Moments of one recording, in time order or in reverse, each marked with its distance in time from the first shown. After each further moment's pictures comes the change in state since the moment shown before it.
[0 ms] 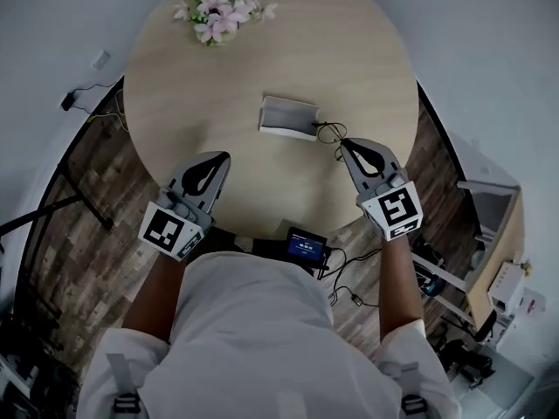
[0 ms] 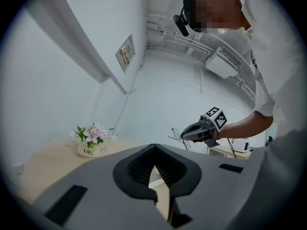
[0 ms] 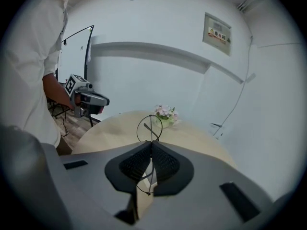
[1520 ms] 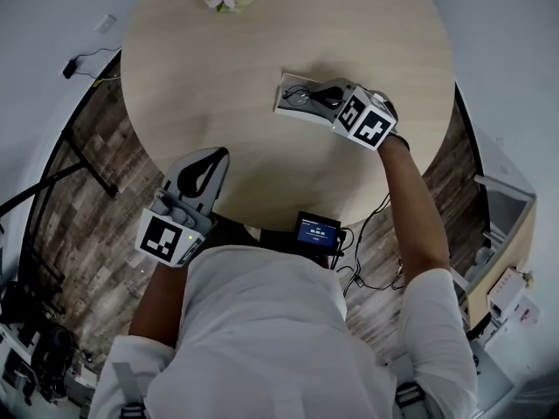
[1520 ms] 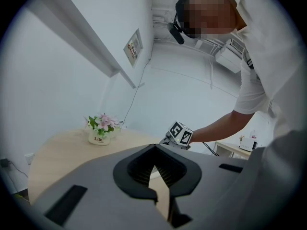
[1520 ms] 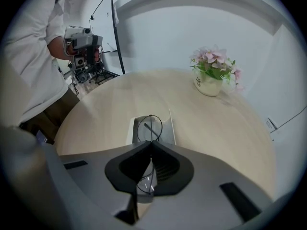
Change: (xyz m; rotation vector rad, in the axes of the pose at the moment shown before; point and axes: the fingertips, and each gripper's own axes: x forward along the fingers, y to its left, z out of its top) left arm -0.005 0.022 -0.036 -0.029 0.065 0.116; right arm 0.194 0.029 -0.106 -0.279 0.390 0.532
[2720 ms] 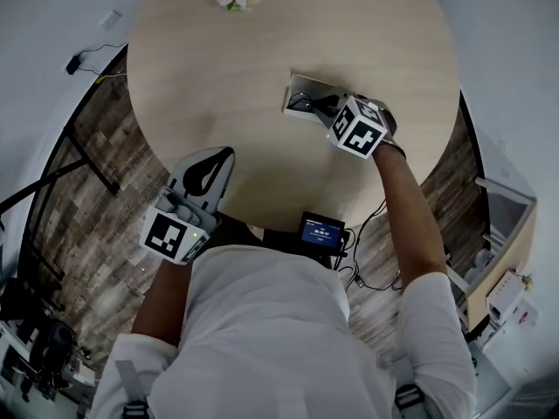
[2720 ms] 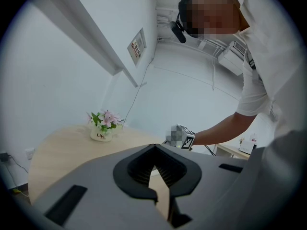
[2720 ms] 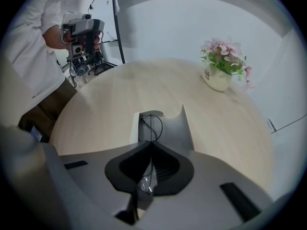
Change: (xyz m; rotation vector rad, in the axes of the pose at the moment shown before) left arm -0.005 0.006 -0.008 -0.035 0.005 0.005; right arm 0.020 0.017 -0.006 -0.026 0.100 -0.019
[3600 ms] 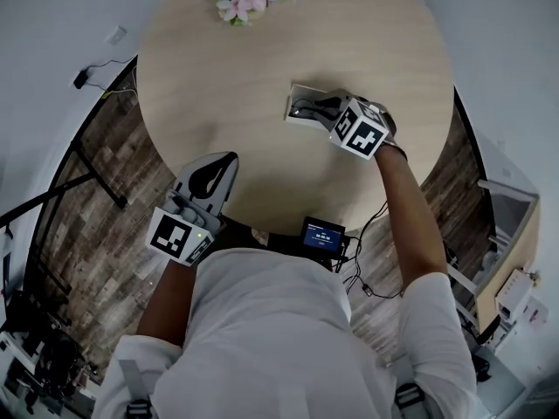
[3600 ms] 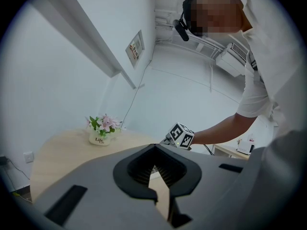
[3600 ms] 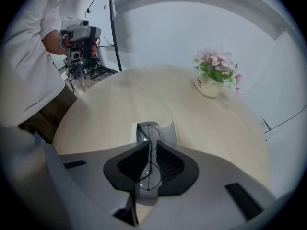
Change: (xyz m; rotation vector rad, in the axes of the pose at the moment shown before) left arm -0.009 -0.002 0.013 0.006 -0.013 -0.025; right arm -0.020 -0.005 0.015 0.035 -0.038 -0.036
